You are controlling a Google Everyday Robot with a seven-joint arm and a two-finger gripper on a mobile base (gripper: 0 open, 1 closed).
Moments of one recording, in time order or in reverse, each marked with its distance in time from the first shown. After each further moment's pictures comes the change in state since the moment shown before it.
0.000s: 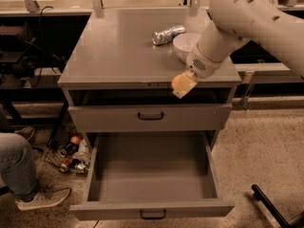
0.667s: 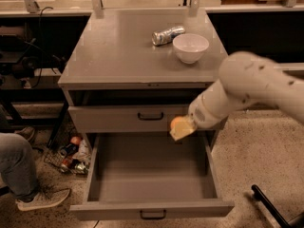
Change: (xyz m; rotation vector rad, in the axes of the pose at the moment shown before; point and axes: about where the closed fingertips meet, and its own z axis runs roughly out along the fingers) arm 0.072 0.074 0.066 -0.105 -0.068 0.240
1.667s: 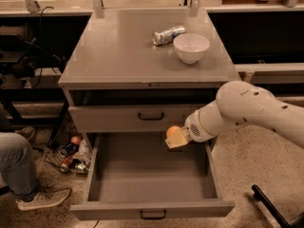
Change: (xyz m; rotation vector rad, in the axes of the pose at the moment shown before) arm 0.016 0.005 0.045 -0.005 -0.097 0.053
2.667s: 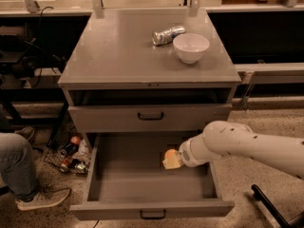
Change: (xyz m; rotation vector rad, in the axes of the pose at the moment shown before) arm 0.067 -0.015 0.094 0.024 0.027 0.138
